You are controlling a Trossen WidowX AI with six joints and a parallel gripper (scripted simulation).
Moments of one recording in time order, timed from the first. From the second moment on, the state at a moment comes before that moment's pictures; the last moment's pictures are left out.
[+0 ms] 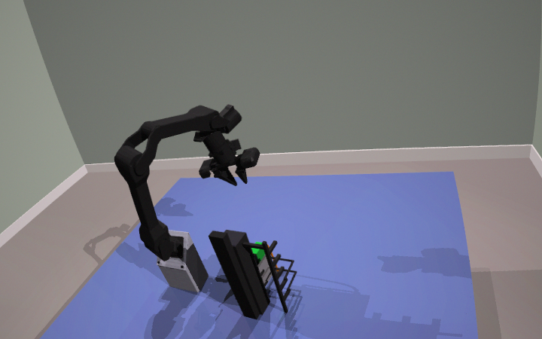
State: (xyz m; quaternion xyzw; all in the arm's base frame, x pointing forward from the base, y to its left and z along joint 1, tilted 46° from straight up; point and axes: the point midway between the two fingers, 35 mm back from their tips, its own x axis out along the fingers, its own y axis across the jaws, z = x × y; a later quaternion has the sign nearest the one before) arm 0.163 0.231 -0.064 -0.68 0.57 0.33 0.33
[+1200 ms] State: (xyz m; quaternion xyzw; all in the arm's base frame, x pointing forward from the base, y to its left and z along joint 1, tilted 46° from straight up) arm 0.272 0.065 -0.008 -0.63 0.67 0.23 0.31
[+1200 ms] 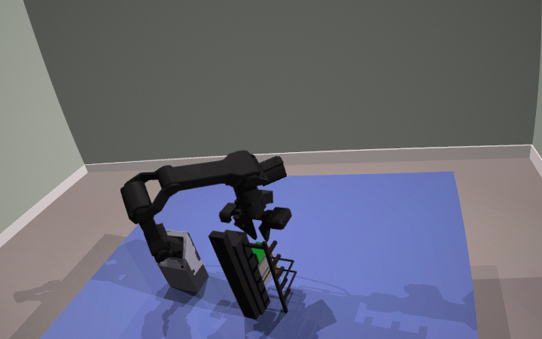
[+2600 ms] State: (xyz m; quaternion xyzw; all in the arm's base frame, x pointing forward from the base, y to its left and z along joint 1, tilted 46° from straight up) arm 0.268 0.043 -0.001 -0.63 0.67 0.23 0.31
